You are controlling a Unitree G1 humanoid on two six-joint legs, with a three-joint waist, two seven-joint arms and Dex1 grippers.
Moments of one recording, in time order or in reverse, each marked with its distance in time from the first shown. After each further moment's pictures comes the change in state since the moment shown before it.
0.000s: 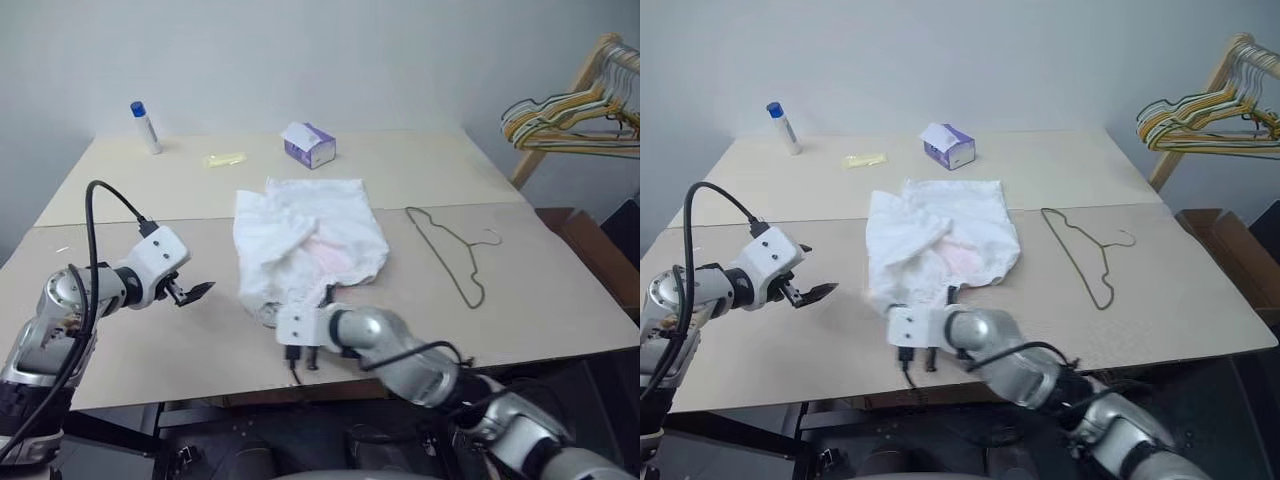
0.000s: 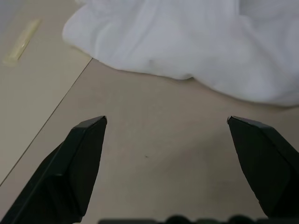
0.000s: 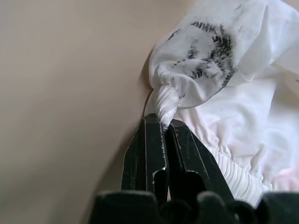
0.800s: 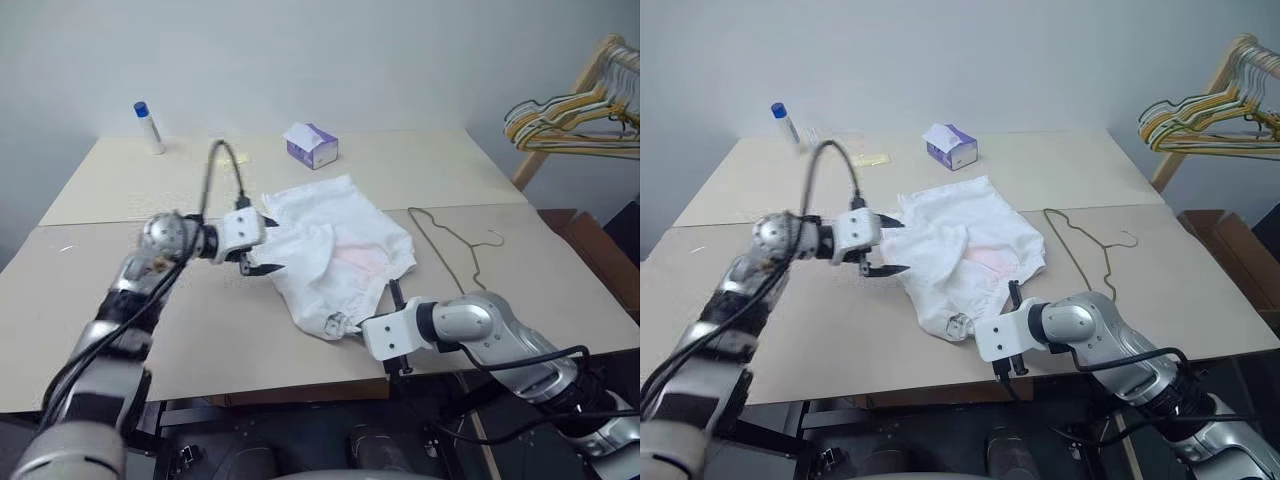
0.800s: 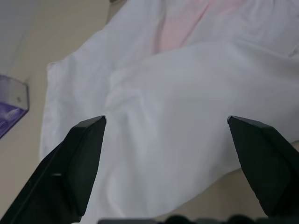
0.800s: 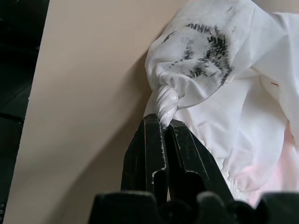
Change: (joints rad) left arm -0.720 -0.372 -0.348 0.943 0.157 -0.673 -0.380; right arm 0.150 -0.249 -0.287 -0.022 0.066 -0.377 0.261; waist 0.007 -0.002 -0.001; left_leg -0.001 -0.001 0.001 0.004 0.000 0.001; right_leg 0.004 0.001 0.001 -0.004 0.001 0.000
